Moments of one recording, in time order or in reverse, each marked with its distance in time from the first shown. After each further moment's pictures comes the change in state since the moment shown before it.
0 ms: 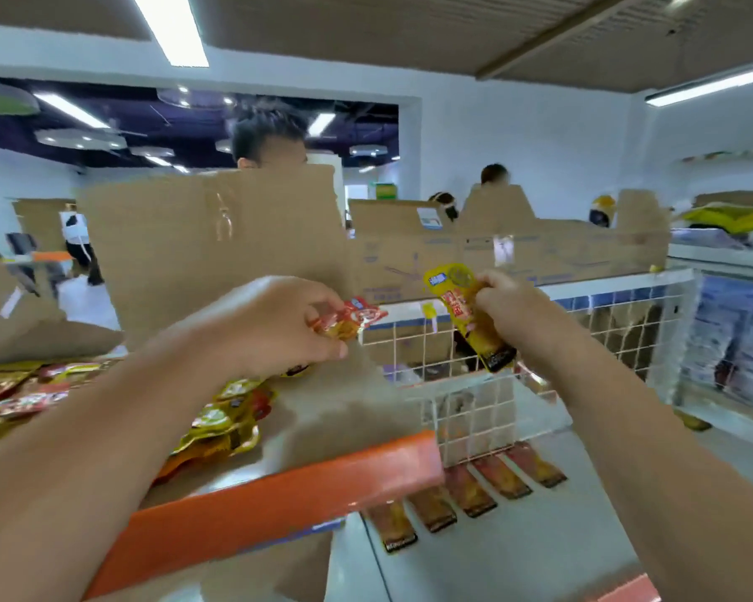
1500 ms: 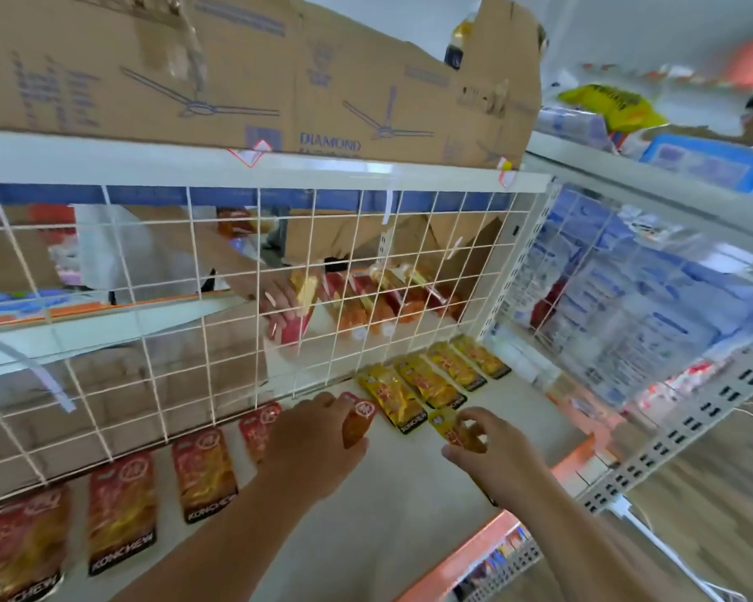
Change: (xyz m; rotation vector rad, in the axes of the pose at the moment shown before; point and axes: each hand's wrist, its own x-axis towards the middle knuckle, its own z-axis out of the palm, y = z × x) left_hand 0.227 0.294 0.524 -0.116 -0.190 0.083; right_hand 0.037 0.491 -0.214 -0.458 -0.106 0.579
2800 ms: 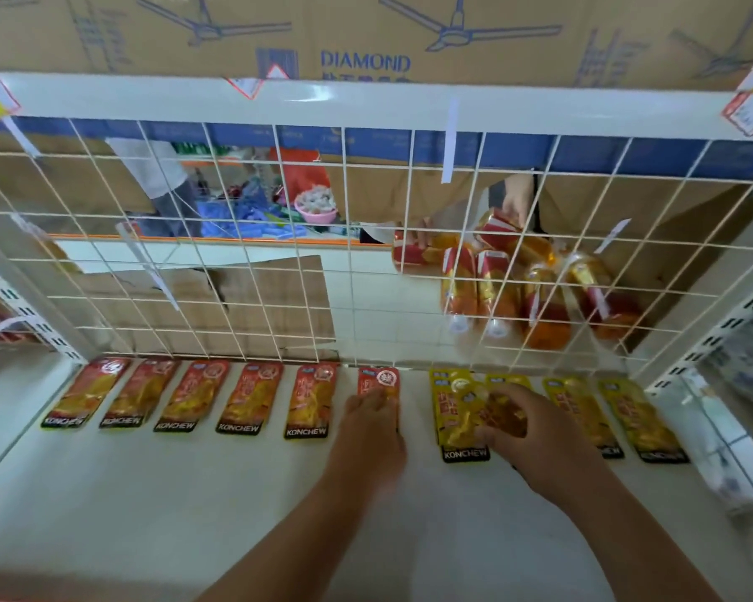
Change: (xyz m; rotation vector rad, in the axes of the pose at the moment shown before) left_hand 0.048 0.062 0.091 0.011 0.036 -0.653; right_hand 0.167 0.025 -0.004 0.064 -0.399 -0.542
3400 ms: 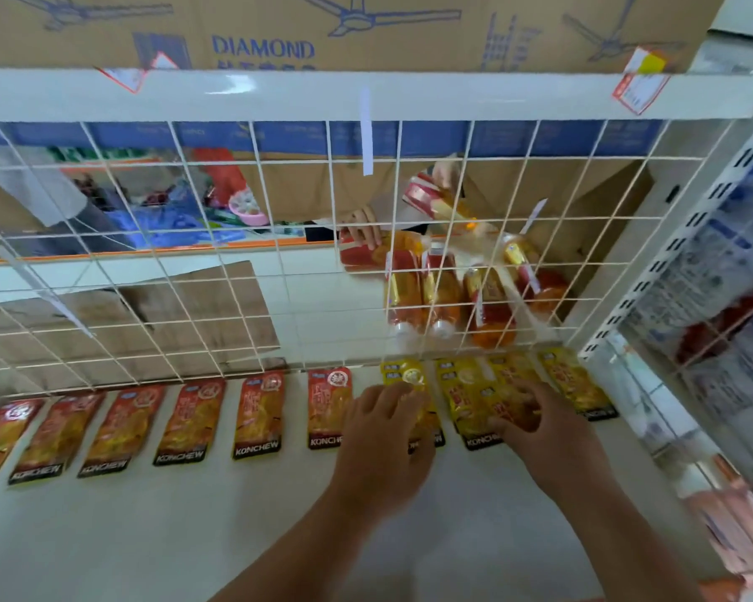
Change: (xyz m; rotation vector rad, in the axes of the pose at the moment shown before) left_hand -0.006 0.040 0.022 -0.229 0.251 0.471; right_hand -0.023 0.050 -0.014 -0.057 0.260 0.255
